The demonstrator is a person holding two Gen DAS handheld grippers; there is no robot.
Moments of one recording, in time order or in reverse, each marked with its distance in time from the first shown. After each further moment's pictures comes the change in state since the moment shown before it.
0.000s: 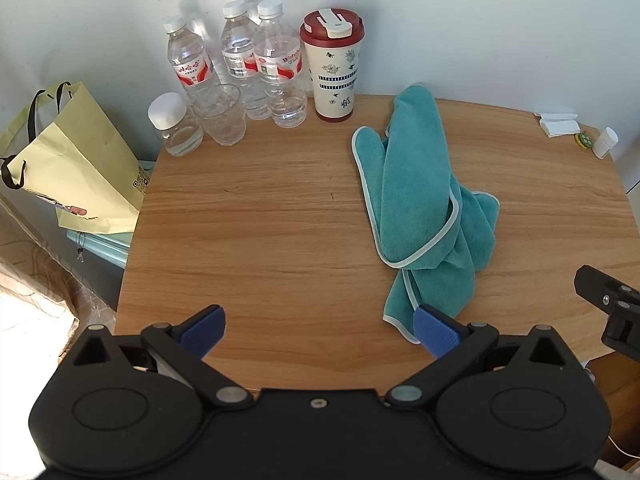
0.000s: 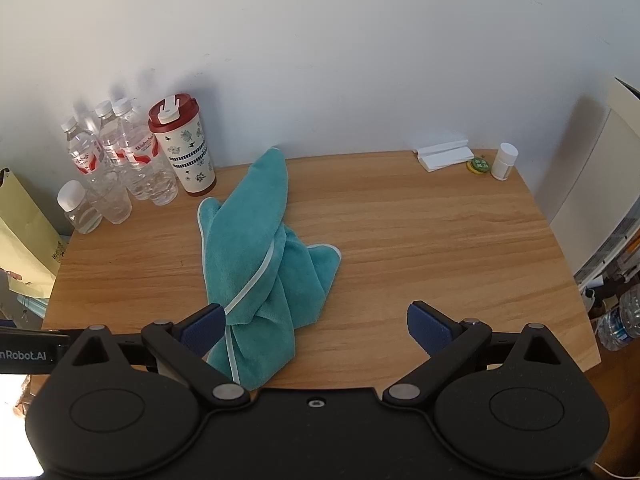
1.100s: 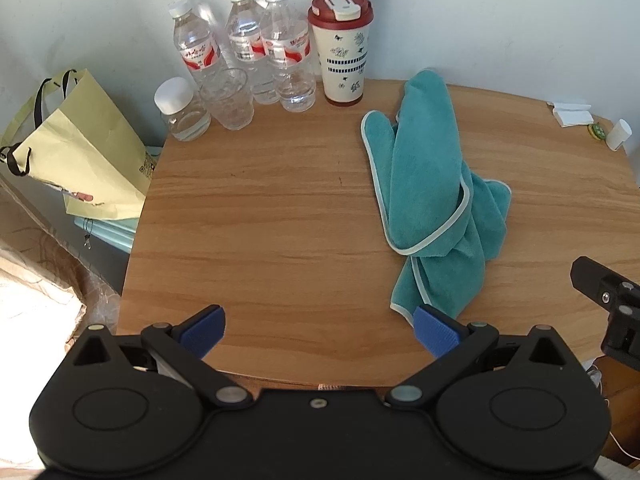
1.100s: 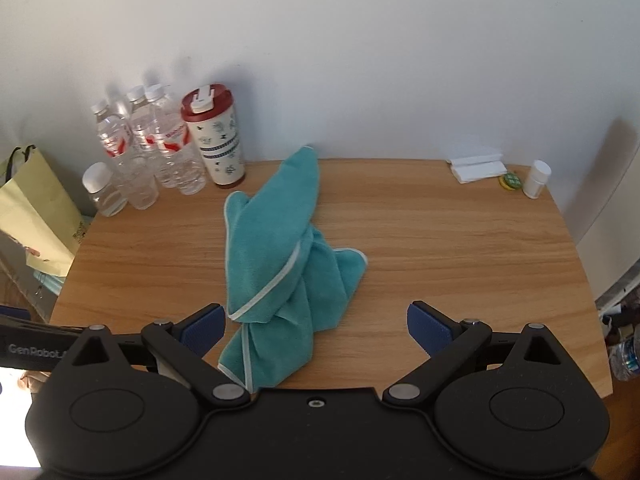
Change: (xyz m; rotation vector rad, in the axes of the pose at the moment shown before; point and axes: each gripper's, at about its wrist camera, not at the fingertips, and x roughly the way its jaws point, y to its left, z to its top) left arm 0.009 -0.003 -0.005 -0.008 0.046 0.034; right arm 0.006 0.004 -0.001 -0.062 -0.004 0.091
